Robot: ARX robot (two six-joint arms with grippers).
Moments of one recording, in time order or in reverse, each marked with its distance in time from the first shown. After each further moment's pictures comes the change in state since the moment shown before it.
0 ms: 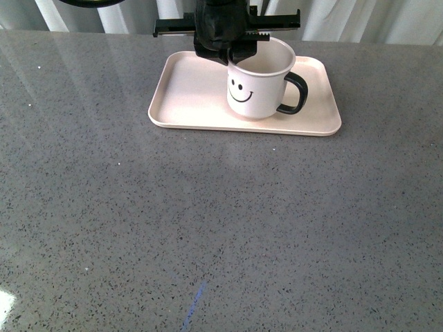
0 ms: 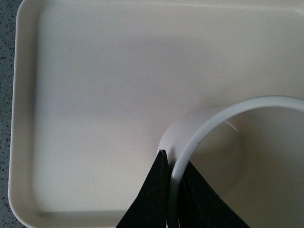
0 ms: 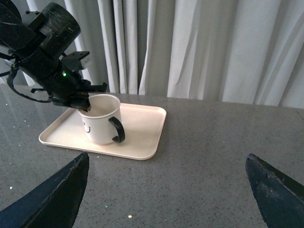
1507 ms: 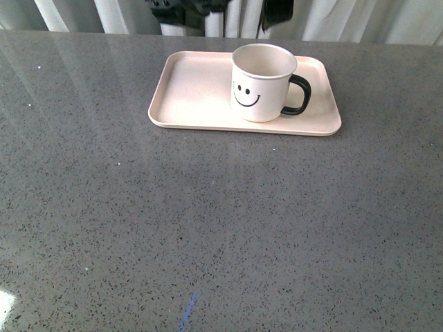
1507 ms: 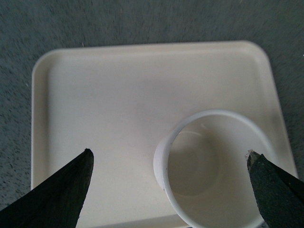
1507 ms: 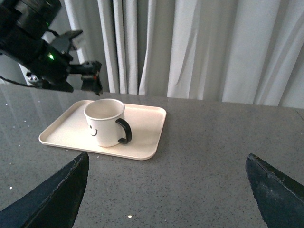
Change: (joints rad) left arm 0.027 -0.154 -0.162 0.180 0.068 0.110; right arm 0.000 0.000 0.000 0.000 0.000 0.000
